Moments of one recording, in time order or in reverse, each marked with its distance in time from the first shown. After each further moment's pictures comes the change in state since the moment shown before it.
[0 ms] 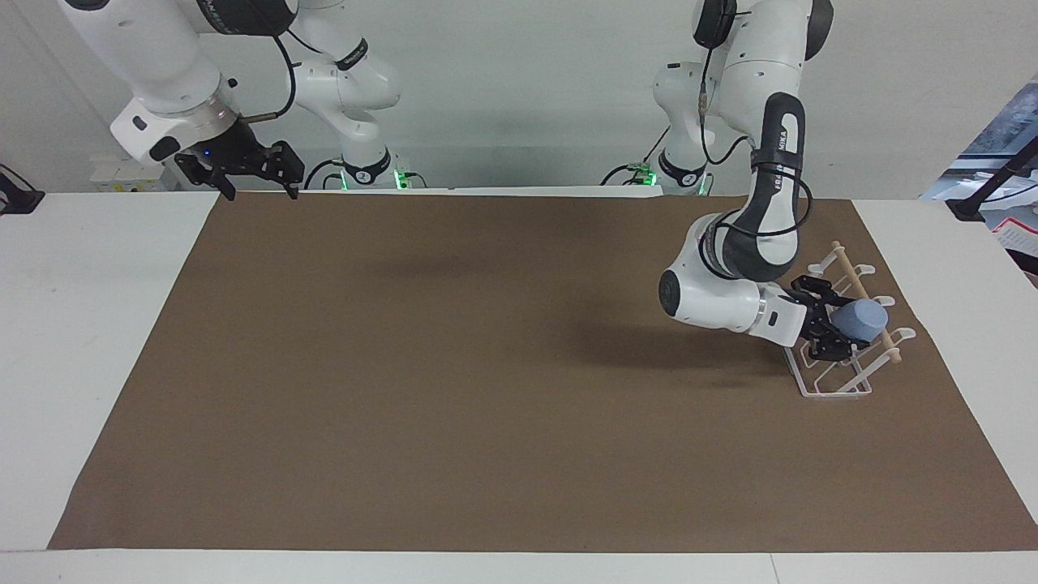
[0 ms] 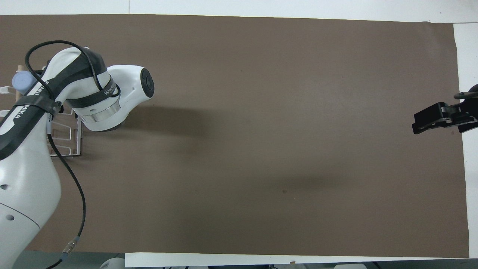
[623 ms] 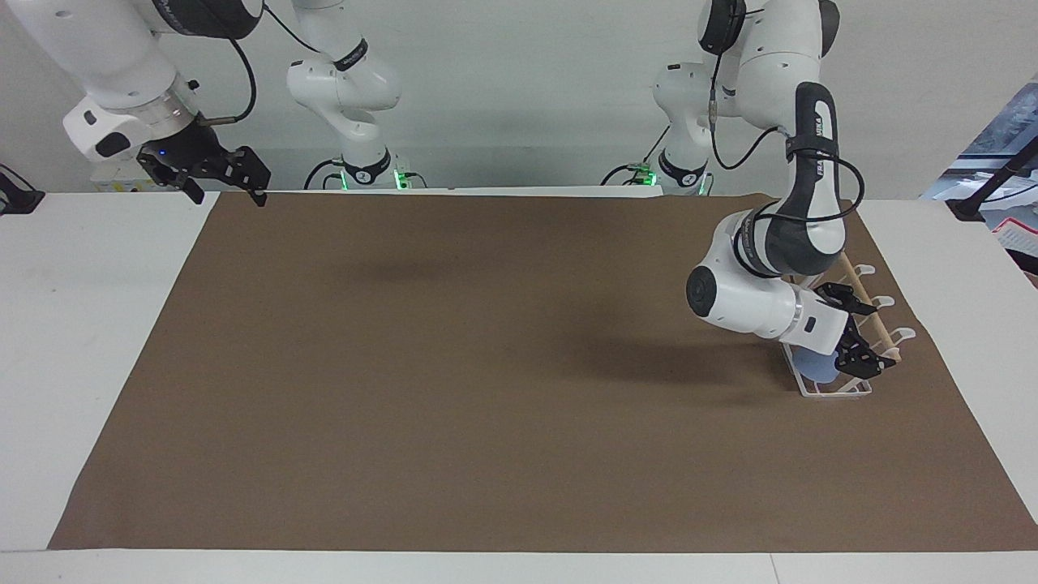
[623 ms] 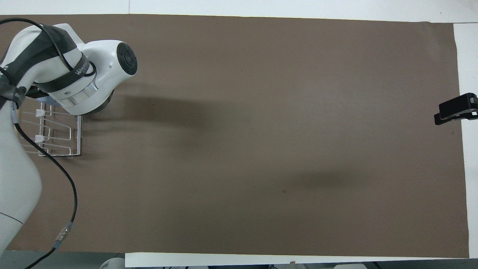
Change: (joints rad) left arm 0.044 -0.013 -0.003 0.174 -0.105 0.022 0.200; right arm -0.079 0.000 -0.010 0.000 0.000 0.056 0.000
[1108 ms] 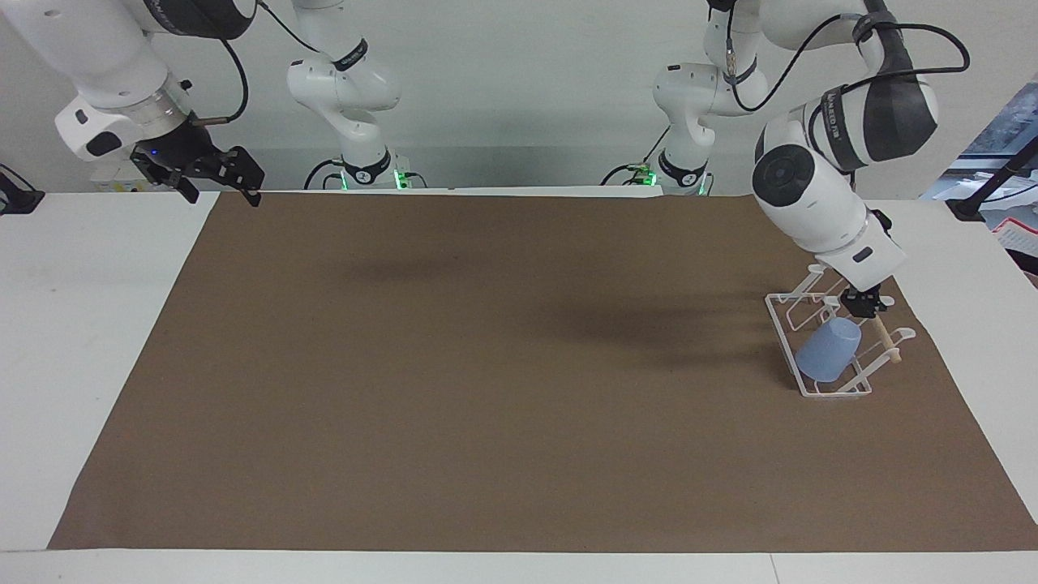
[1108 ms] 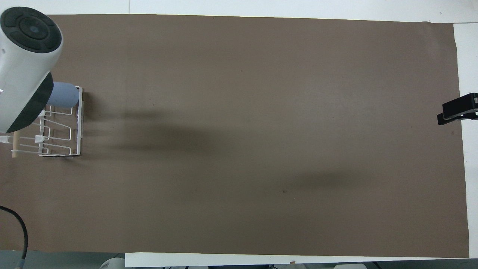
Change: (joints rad) left arm 0.050 -0.267 0.001 -0.063 -0.472 0.014 0.824; right arm -0.005 0.000 0.003 0.000 0.000 0.000 0.000
